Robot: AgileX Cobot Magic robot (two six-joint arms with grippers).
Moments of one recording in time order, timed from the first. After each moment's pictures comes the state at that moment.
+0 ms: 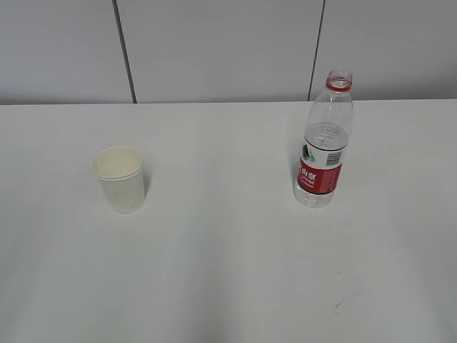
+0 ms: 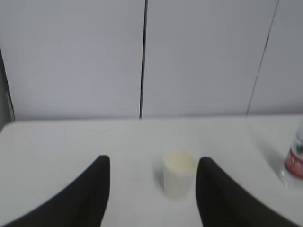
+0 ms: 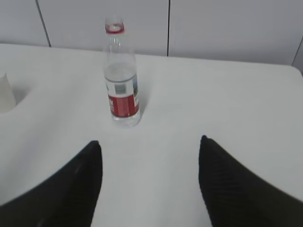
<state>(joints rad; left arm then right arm) -0.06 0.00 -0.56 -0.09 0.78 0.03 0.09 0.01 -0.52 0.07 0.90 -0.09</state>
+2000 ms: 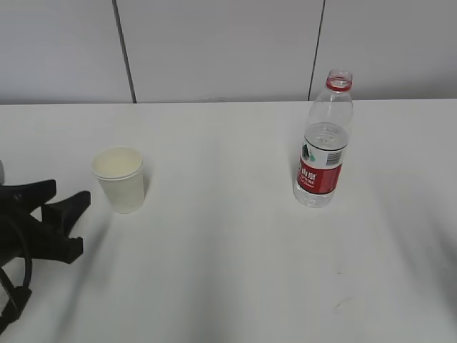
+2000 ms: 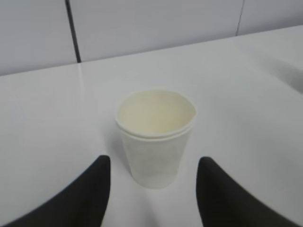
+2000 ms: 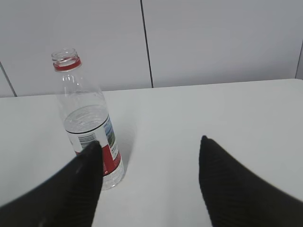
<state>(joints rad) -0.27 1.64 -0.18 0.14 -1.11 -0.02 0.09 0.63 -0.18 0.18 -0.22 -0.08</state>
